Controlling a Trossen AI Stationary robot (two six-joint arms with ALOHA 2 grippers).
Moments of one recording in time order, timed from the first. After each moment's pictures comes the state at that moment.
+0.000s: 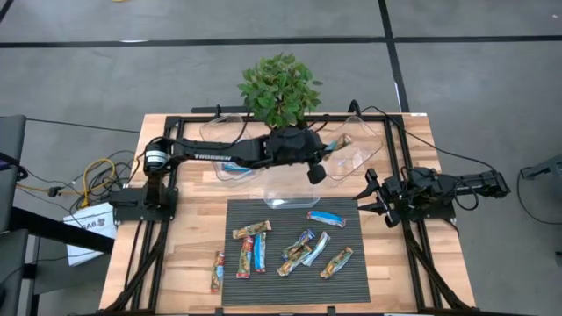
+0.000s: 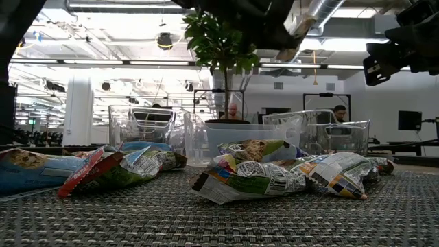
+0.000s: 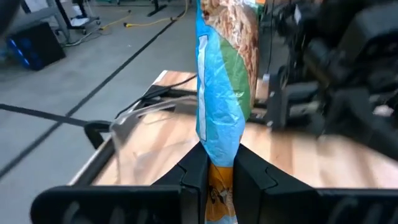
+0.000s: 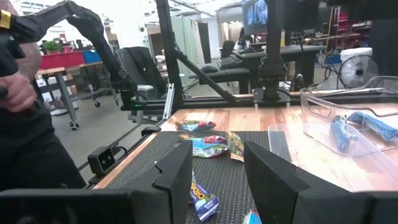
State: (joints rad) left arm 0.11 1.95 1.64 0.00 -0.19 0.02; right arm 0.10 0.03 0.01 0.04 -0.21 0.09
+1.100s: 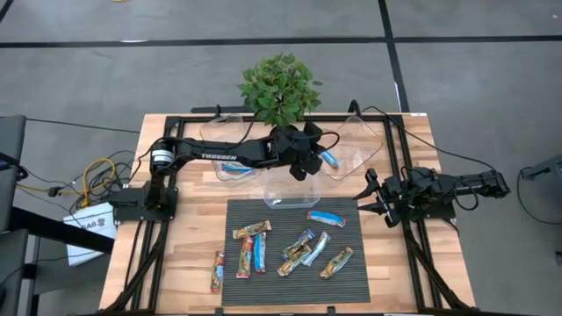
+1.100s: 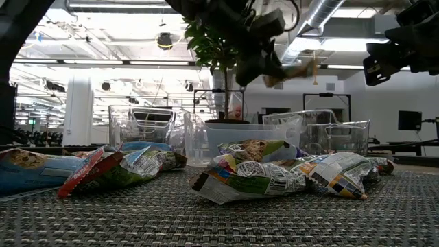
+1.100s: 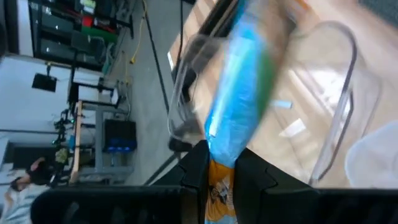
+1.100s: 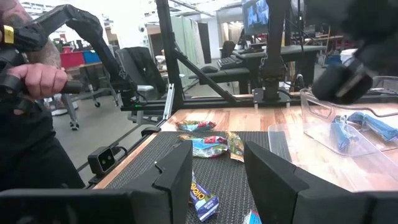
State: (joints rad) left arm 0.14 2.00 1.64 -0.10 -0.28 1.06; right arm 0.10 0.03 0.01 0.04 -0.21 0.09
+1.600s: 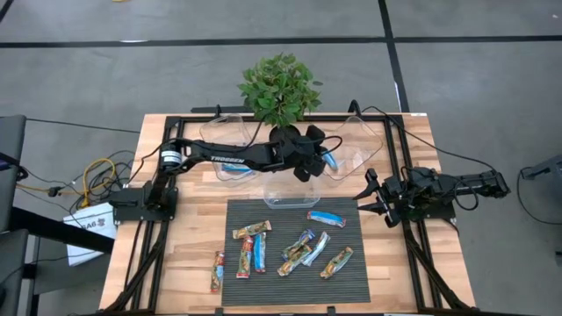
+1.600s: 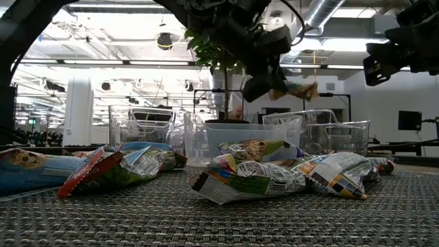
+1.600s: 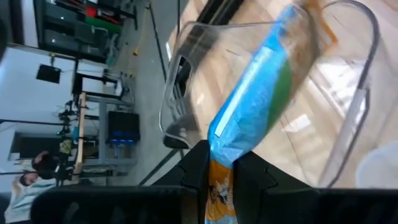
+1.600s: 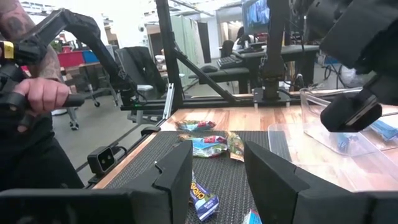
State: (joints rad) left arm 0.14 2.08 1.64 -0.02 -0.32 1.05; right arm 0.10 0.03 0.01 0.03 -0.21 0.09
